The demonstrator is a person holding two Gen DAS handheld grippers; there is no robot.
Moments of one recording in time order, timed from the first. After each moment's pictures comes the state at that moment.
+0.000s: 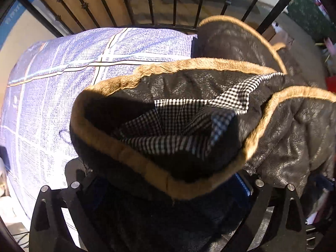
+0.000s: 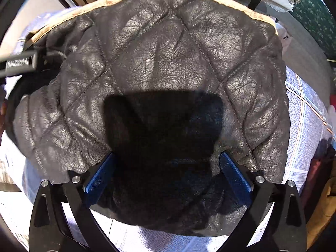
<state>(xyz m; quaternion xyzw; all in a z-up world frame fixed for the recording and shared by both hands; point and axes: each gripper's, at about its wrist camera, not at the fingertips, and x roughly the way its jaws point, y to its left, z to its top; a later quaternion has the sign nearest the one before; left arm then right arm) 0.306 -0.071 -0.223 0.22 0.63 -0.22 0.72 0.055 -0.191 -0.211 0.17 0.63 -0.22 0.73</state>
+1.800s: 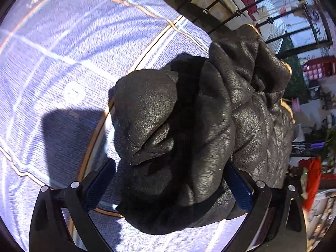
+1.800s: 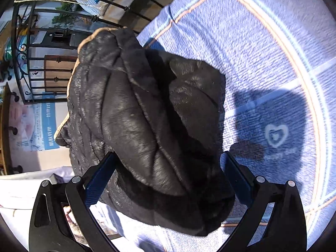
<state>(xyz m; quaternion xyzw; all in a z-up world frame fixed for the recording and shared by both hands) 0.295 0.099 -0.205 -0.07 0.67 -0.28 0.69 -0.157 -0.296 -0.243 0.59 0.38 -0.15 0.70</state>
